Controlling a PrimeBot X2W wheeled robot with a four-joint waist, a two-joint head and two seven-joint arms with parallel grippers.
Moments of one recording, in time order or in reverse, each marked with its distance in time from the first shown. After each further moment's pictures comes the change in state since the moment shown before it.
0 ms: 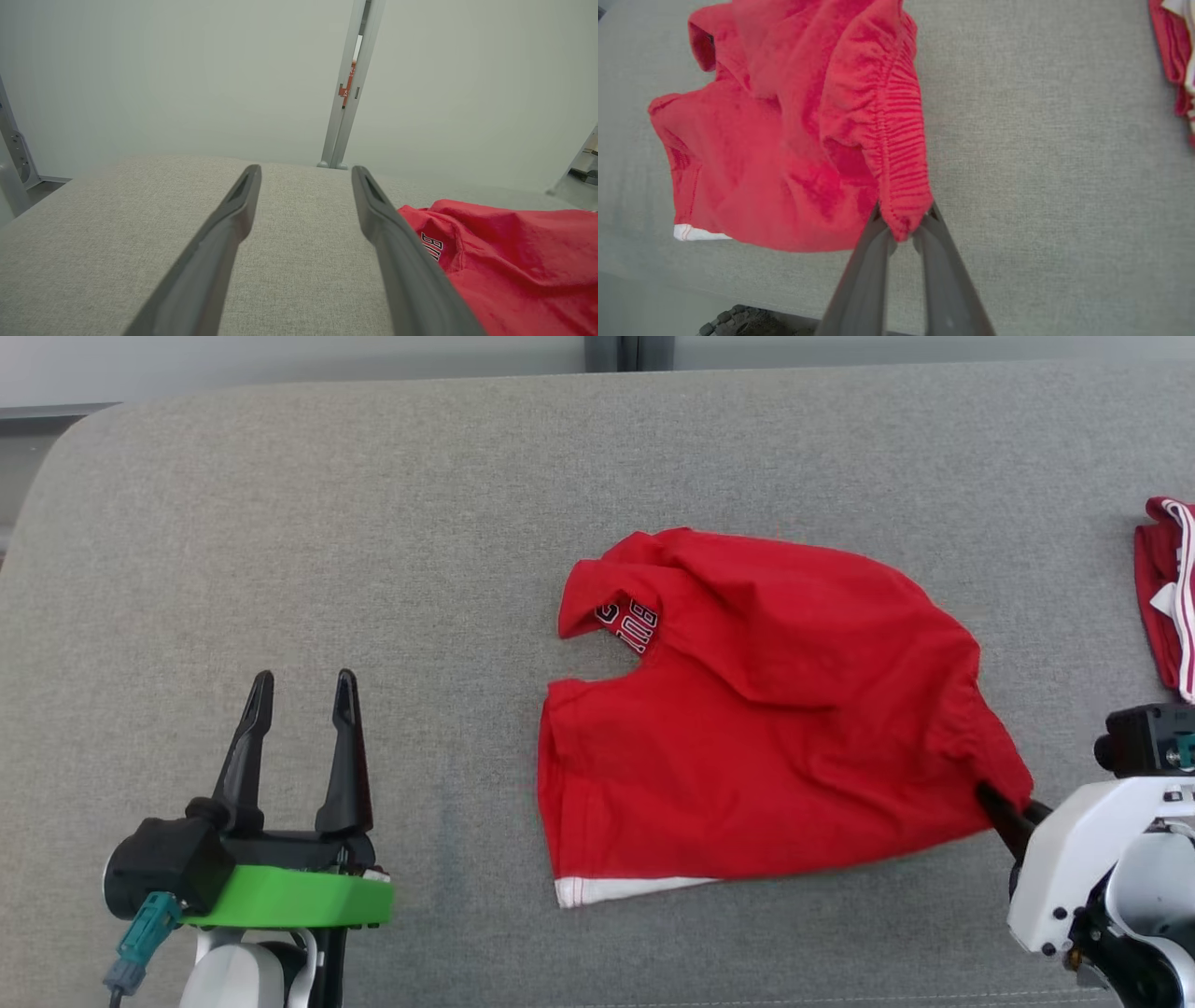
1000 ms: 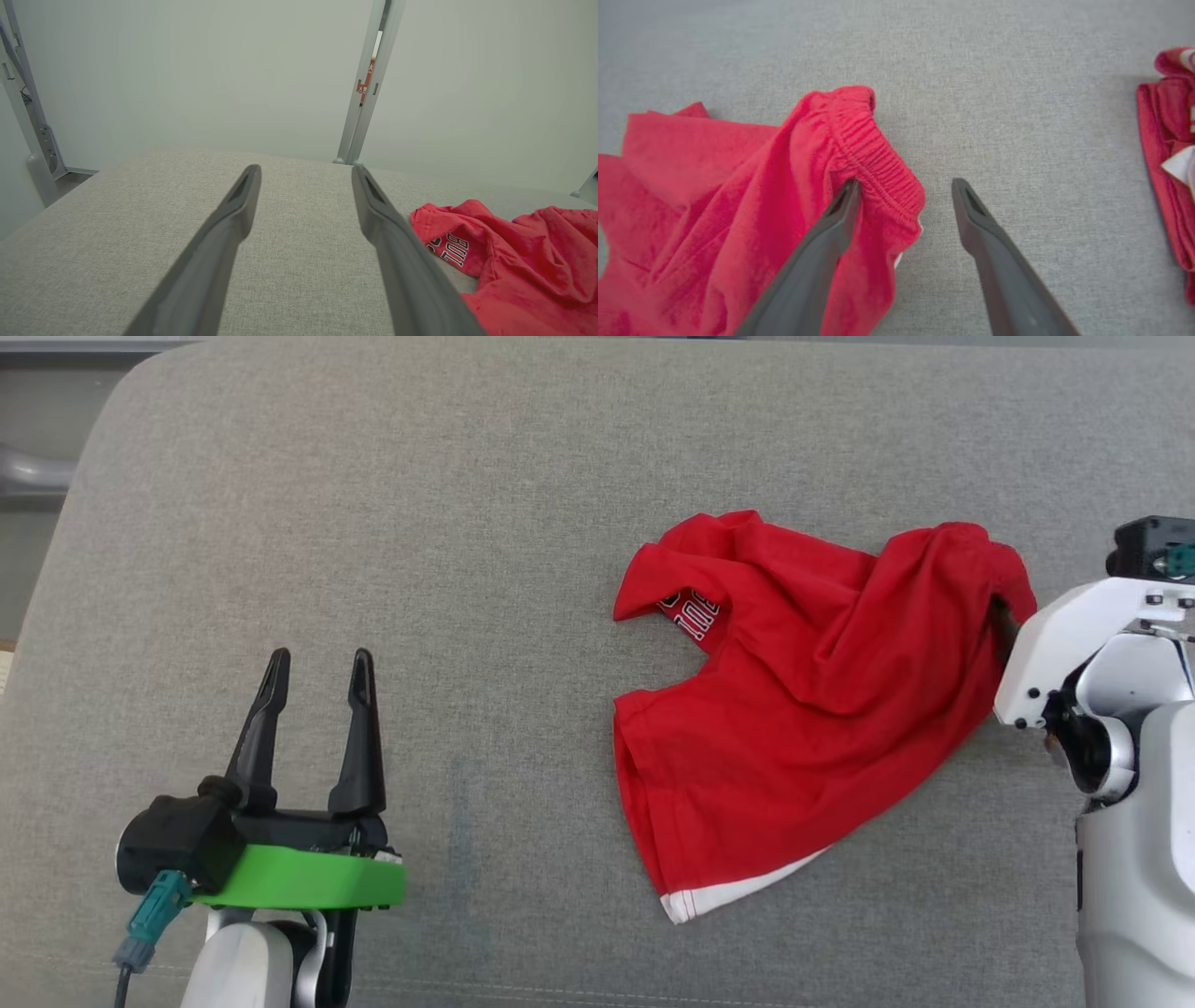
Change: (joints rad) left arm -0.042 0.000 -0.032 0.014 -0.008 0.000 0.000; right arm -0.505 0.021 -0.113 0.611 -0.280 0.000 -0.249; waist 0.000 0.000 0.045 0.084
